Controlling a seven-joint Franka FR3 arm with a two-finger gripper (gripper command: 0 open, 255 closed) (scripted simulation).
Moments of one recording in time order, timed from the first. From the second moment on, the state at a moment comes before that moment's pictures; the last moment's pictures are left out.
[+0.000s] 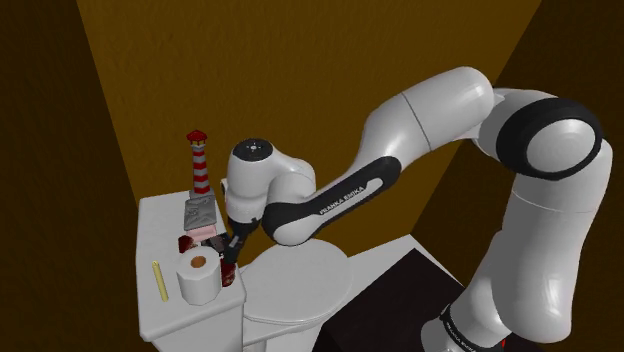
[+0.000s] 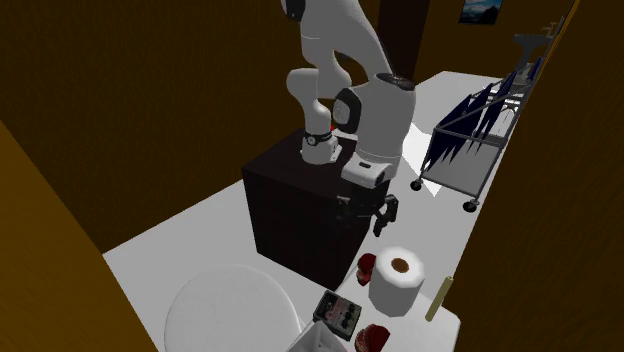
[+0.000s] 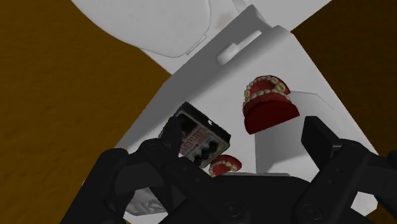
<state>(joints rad) 0.35 0.31 0.34 -2.04 -0.37 2.43 0.25</state>
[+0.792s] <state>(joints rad) 0.43 0.50 0.30 -1.96 -0.49 2.51 0.32</state>
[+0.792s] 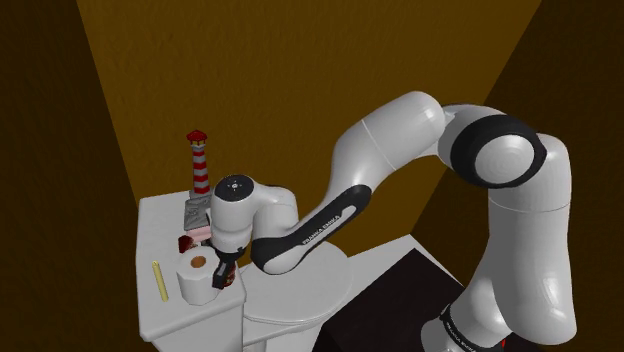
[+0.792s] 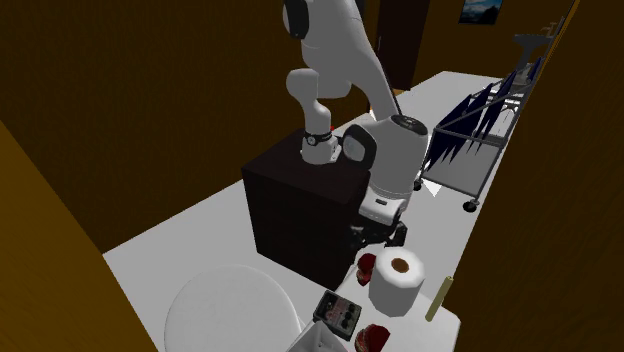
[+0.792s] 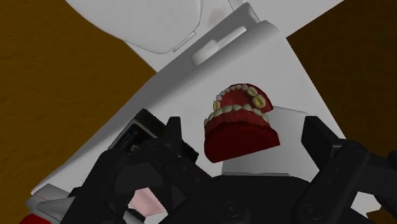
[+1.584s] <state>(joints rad) 0.43 0.49 0.30 -1.96 -0.49 2.50 0.32</state>
